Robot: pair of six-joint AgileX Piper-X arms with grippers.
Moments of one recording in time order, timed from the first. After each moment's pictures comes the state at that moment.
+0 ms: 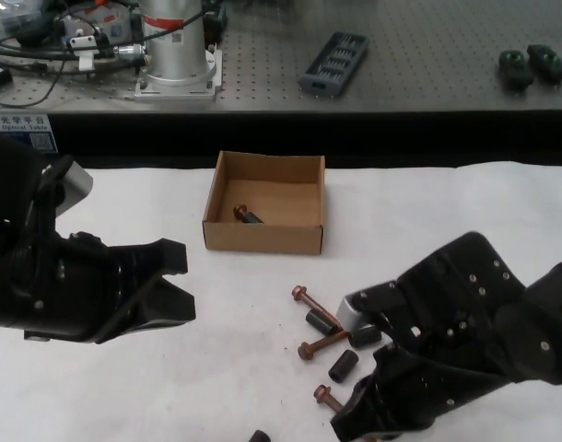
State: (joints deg) left arm -20.4 67.6 -42.7 31.2 30.6 -31.5; right arm 41.9 92.0 -41.0 18.3 -23.5 6.9
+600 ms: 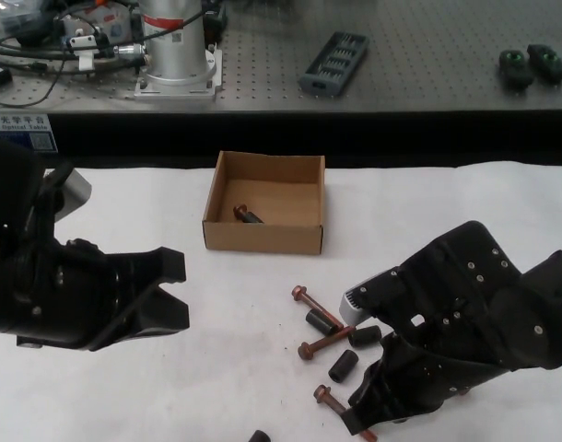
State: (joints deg) left arm -20.4 67.6 -42.7 33.4 29.1 -30.9; right arm 40.3 94.3 -41.9 18.9 -15.1 0.0
